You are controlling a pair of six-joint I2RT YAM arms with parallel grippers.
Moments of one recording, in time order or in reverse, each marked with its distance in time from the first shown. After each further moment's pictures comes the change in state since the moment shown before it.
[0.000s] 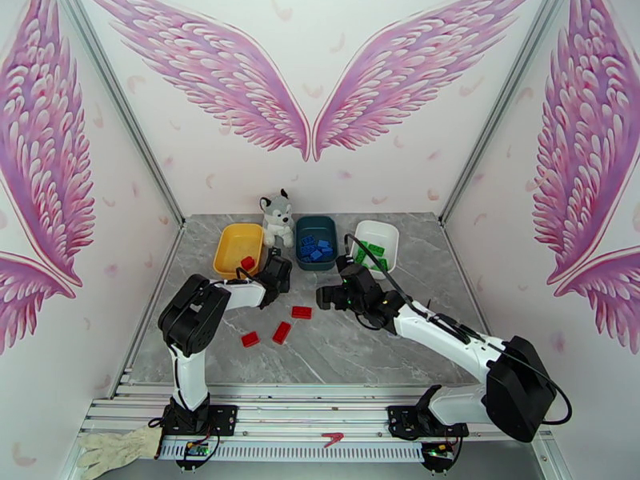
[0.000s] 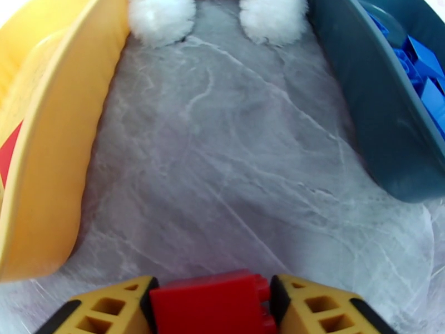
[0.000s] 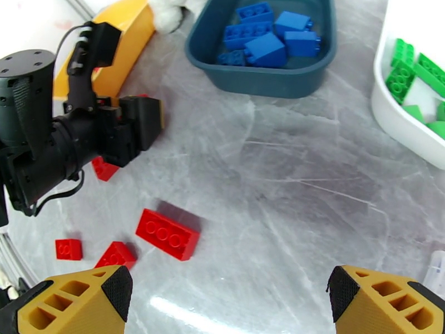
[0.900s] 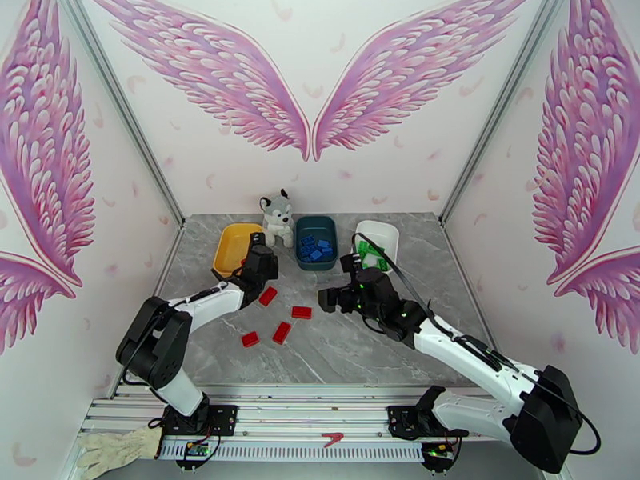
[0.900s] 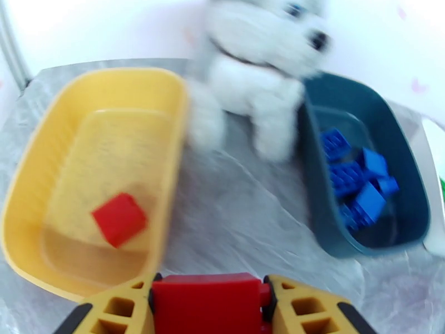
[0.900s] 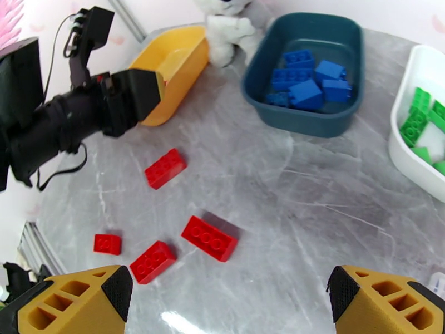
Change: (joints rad) left arm 0.114 -0.307 -0.105 0.059 0.013 -0.005; right arm 0.000 -0.168 -0.080 0.122 -0.188 -0.084
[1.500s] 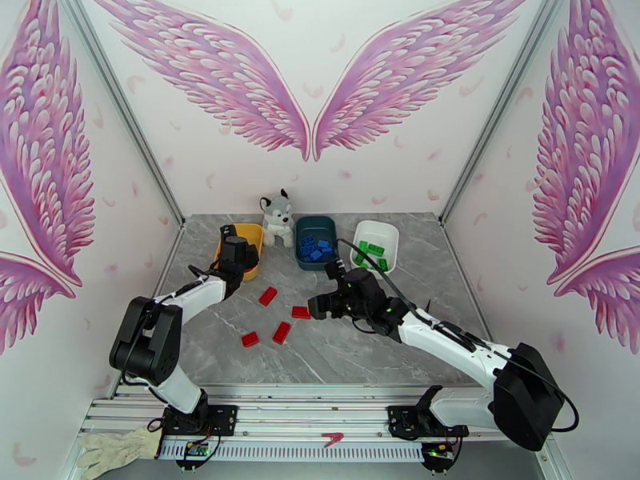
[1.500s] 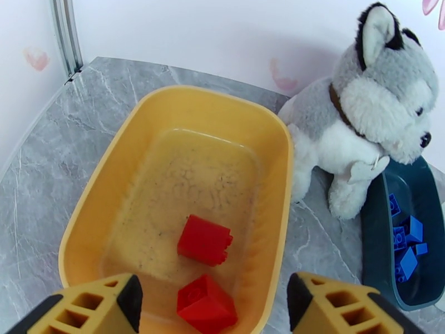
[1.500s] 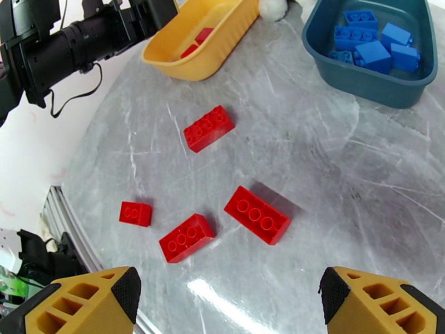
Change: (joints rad) left arm 0.128 -0.027 -0.010 0.008 0.033 -0.020; right arm 0.013 0.123 0.009 0.045 -0.153 0.031
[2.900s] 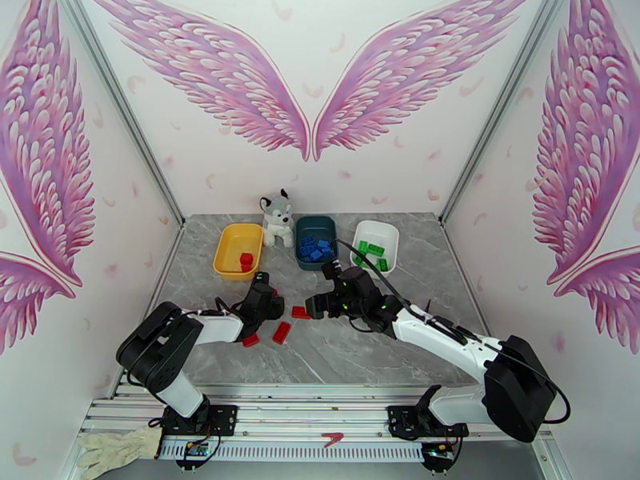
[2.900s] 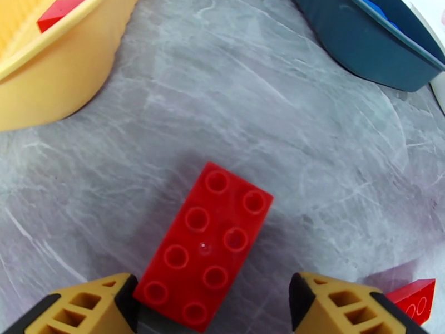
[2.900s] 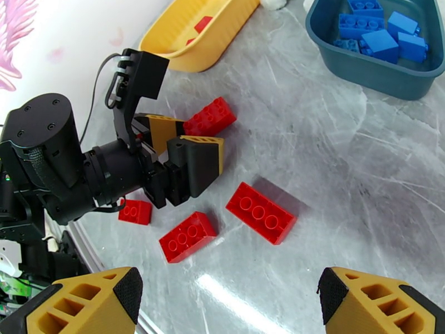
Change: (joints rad) left arm -0.268 0.024 -0.352 0.154 0.101 -0.029; right arm 0.005 0.044 0.020 -0.009 -0.014 0.007
